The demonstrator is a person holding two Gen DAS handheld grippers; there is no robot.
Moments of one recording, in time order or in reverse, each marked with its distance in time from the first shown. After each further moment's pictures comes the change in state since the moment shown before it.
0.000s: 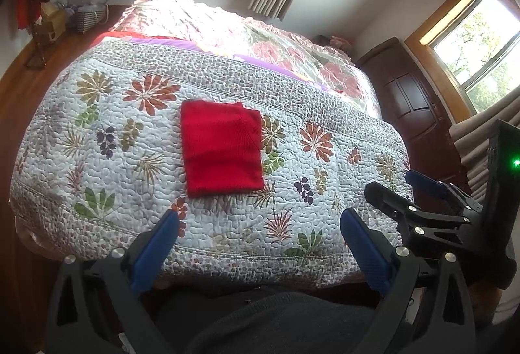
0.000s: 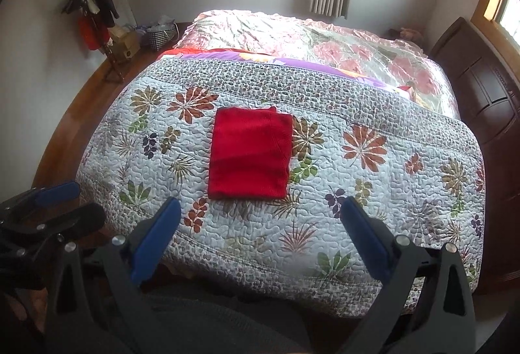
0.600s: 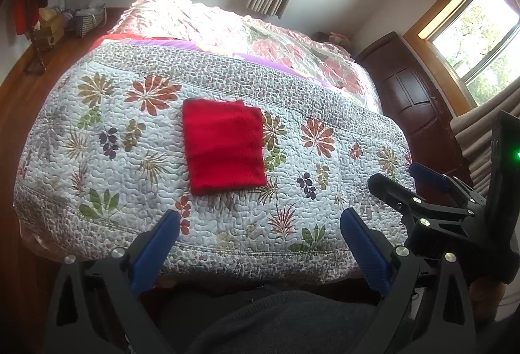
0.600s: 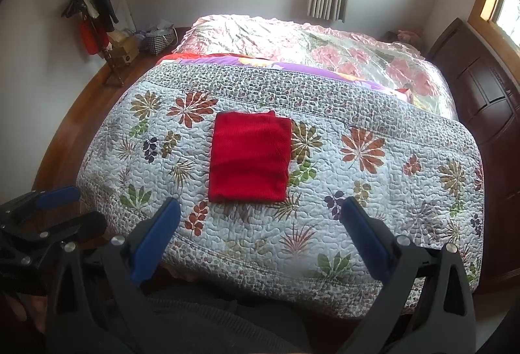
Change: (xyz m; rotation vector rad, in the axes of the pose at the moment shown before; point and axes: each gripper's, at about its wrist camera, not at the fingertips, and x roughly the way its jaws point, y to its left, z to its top) left arm -0.006 -0.001 -0.006 0.026 0.006 0.011; right arm -0.008 0.001 -0.001 0.011 -0.023 -0.004
